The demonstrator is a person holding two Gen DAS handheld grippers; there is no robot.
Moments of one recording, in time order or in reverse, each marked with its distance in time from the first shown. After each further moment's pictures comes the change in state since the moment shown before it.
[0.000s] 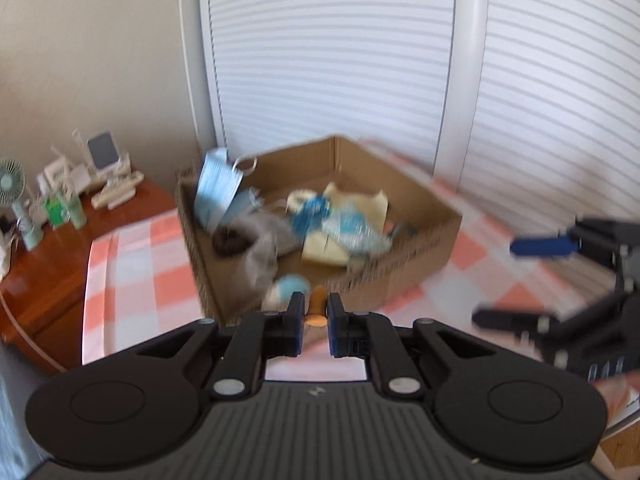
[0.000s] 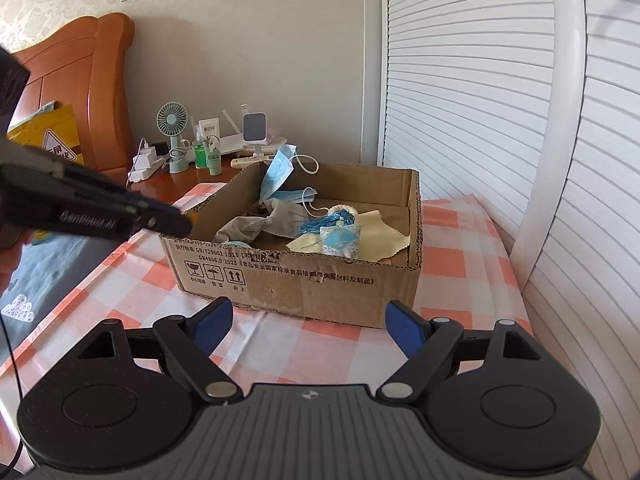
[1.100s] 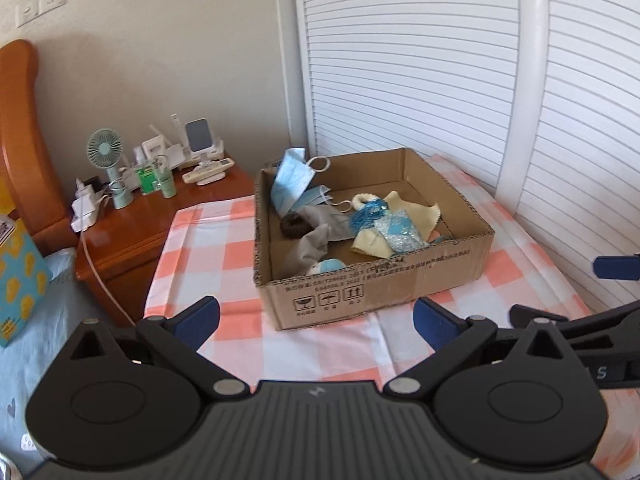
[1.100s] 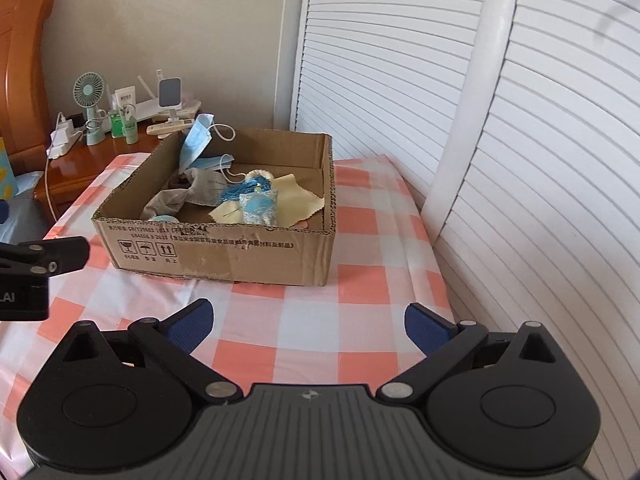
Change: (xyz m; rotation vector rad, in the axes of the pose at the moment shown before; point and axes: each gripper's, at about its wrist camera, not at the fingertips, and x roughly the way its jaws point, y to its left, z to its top) left arm -0.043 -0.046 -0.005 -0.156 -0.032 0.275; right arm -0.024 0.006 0.014 0.072 0.154 -0.296
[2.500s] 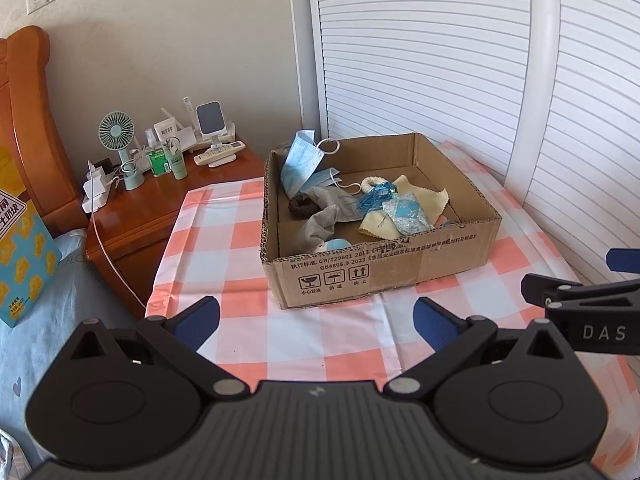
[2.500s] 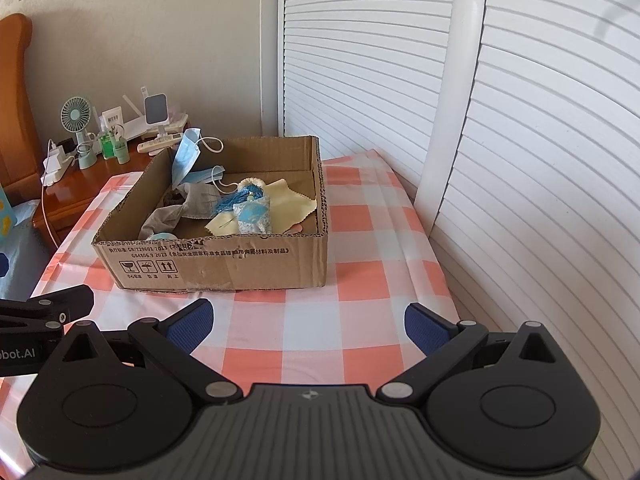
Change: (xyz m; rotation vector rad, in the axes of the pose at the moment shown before) left arm -0.006 -0.004 -0.007 -0.030 0.047 0.046; right arm -0.005 -0.005 0.003 0.086 -0.001 0.012
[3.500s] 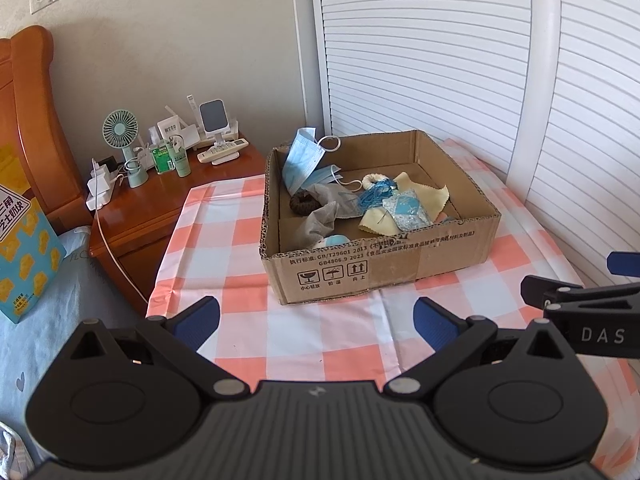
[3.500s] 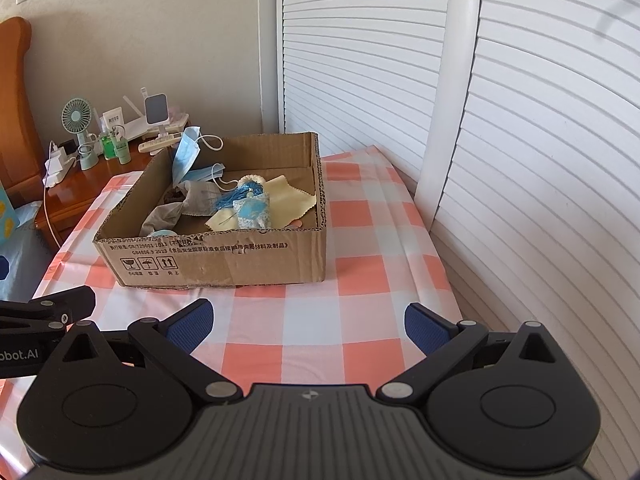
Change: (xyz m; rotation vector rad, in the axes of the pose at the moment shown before) left arm -0.002 -0.004 -0.004 -0.005 0.003 0.014; right arm 0.000 -0.004 -0.005 0.009 0.003 0.011
